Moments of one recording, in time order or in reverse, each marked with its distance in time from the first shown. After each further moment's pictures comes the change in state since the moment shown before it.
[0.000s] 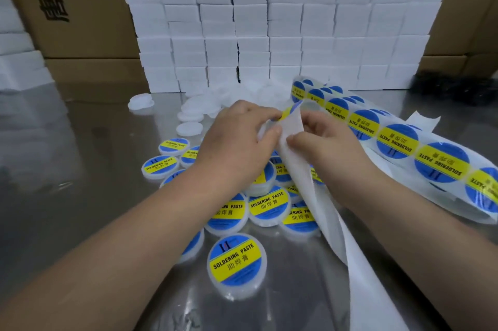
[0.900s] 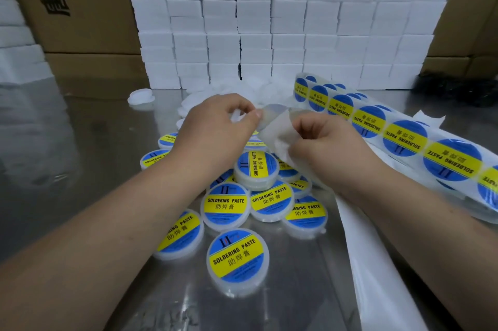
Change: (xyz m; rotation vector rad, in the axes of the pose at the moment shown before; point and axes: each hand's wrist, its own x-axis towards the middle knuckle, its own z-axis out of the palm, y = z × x) left_hand -0.003 -0.014 -0.012 -0.200 0.079 -0.200; right_hand -0.002 0.003 -0.001 -0.228 -0.082 0.034
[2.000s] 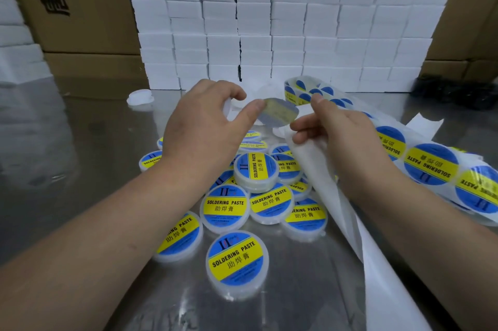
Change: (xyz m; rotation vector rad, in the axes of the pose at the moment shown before) left_hand -0.005 0.000 -0.004 0.143 0.234 0.174; right_hand -0.001 -0.003 -0.006 0.162 0.242 0.071
